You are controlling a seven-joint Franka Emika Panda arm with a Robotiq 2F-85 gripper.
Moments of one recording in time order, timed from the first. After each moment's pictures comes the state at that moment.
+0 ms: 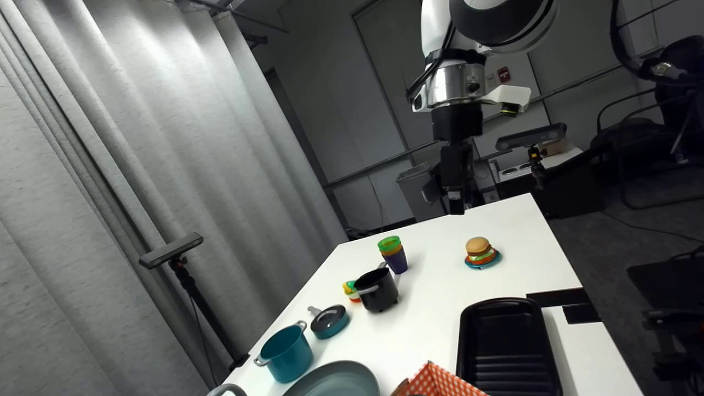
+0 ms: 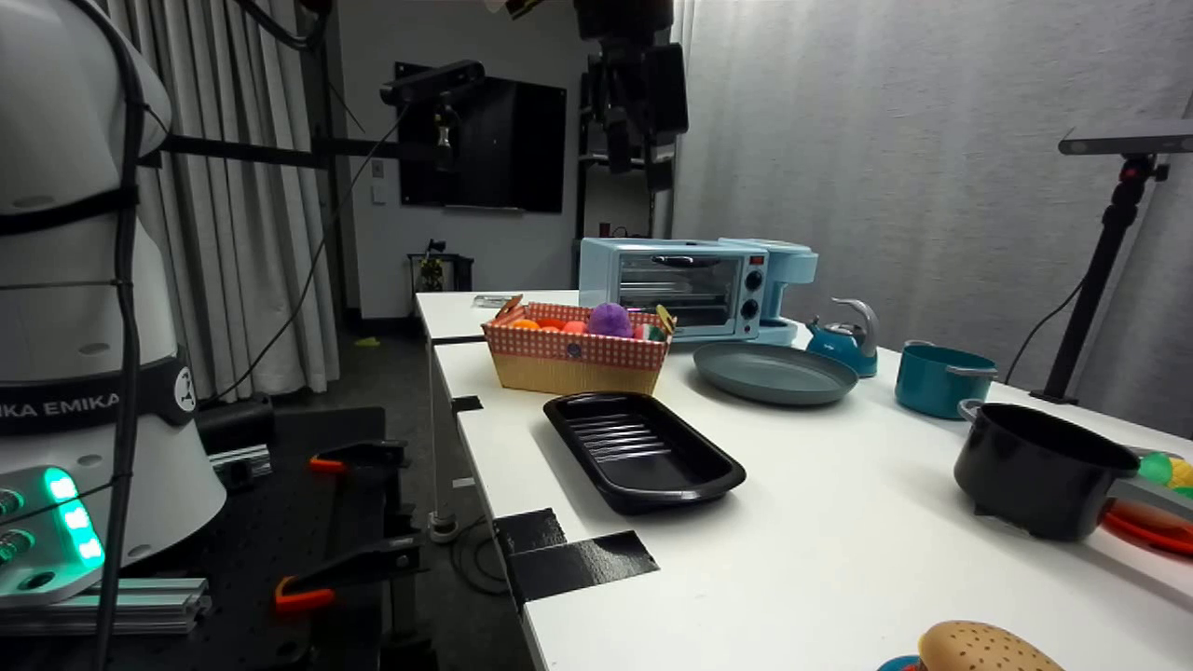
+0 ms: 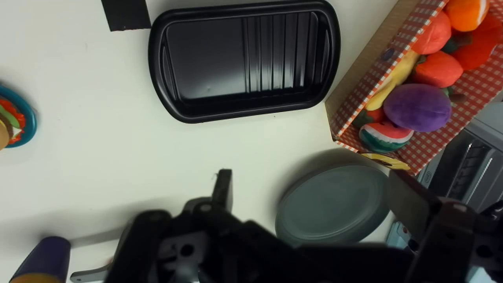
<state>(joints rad) 0.01 -0.56 -0.20 -2.62 0.14 2.32 -0.18</state>
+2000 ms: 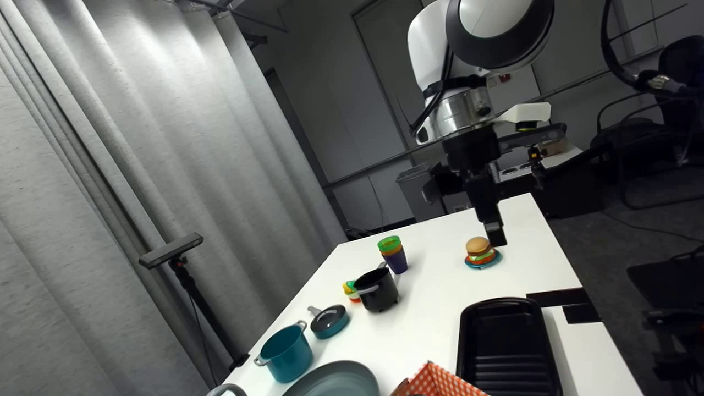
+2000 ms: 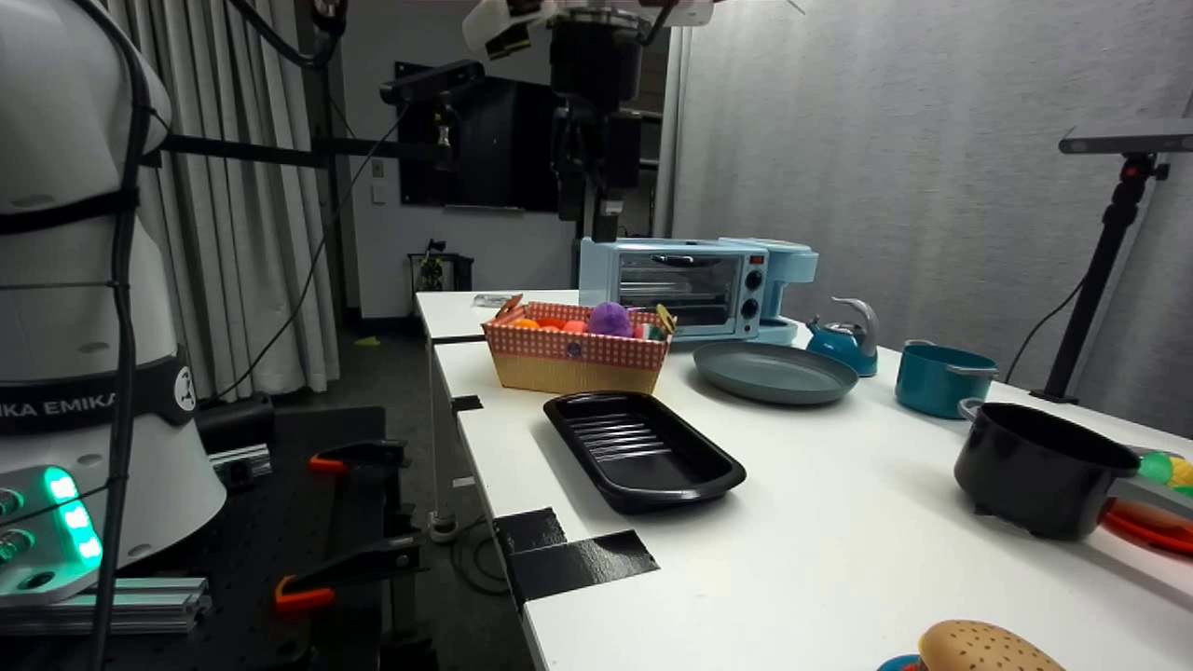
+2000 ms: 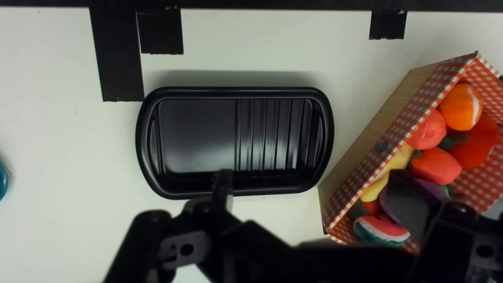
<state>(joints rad) 0.01 -0.49 -0.13 -2.62 0.10 2.18 -0.18</state>
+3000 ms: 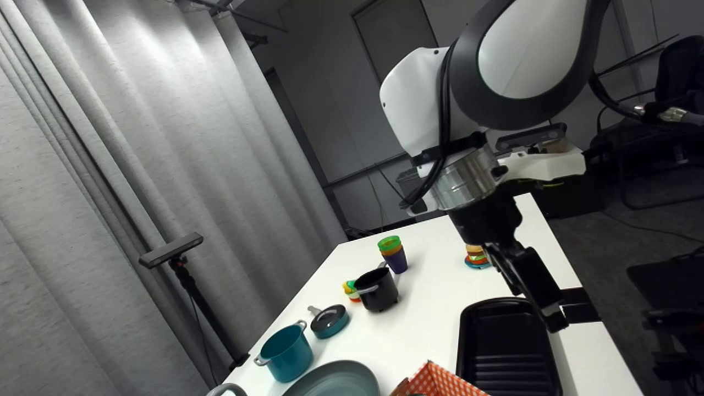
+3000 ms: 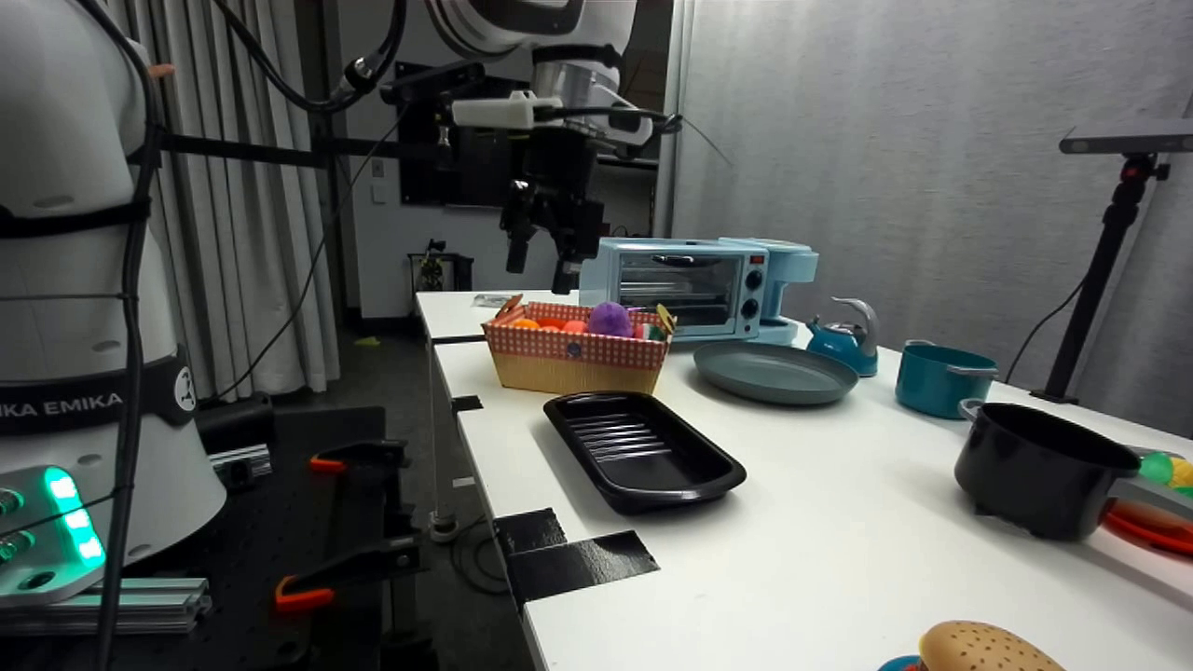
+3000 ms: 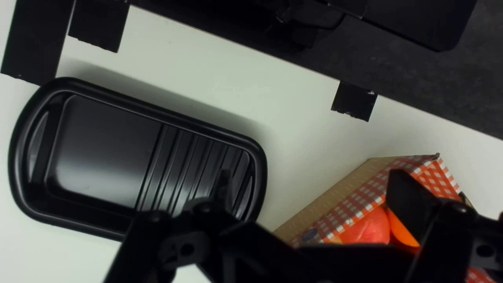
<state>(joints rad) 0.13 -0.30 0.03 -2.60 0.10 2.17 -0.27</state>
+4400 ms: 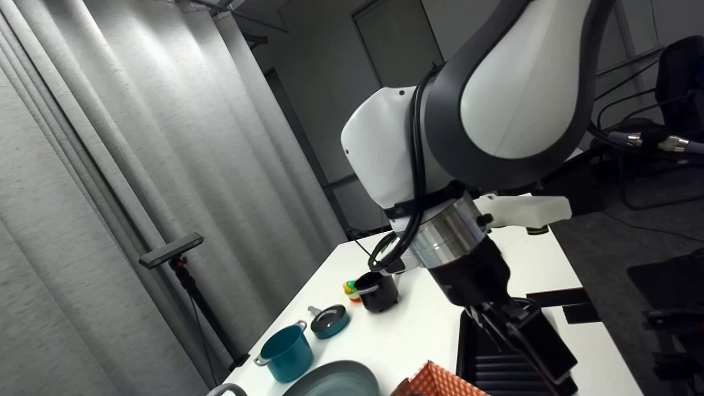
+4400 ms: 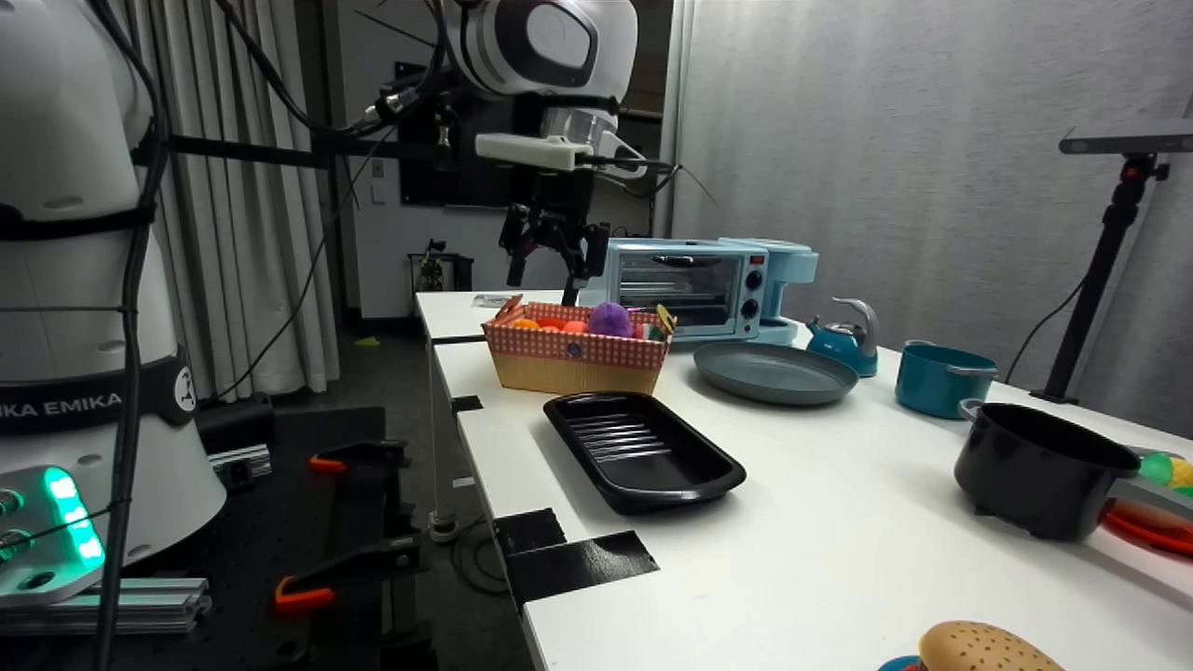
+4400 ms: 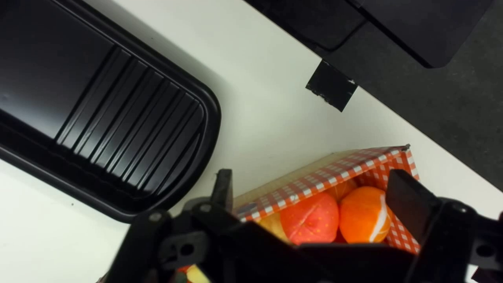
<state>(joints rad) 0.18 -0.11 0.11 -2.47 0.10 2.19 -0.39</state>
